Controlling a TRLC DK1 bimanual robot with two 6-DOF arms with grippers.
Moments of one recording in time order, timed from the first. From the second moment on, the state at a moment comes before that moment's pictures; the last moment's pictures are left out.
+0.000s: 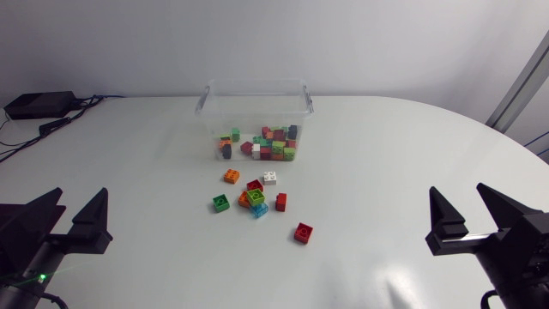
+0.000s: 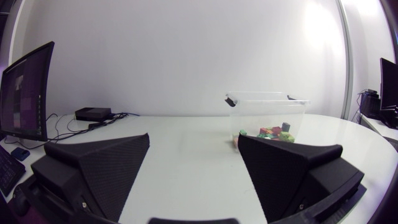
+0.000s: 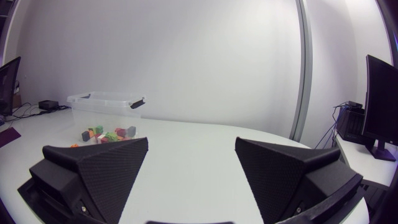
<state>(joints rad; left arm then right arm) 0.04 0.06 0.04 -0.04 0.03 0.02 0.08 0.06 0.03 0.00 0.06 -0.05</state>
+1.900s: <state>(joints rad) -0.31 1.65 1.11 -0.62 0.10 0.57 0.21 1.27 0.95 -0.64 -0.07 -0.37</state>
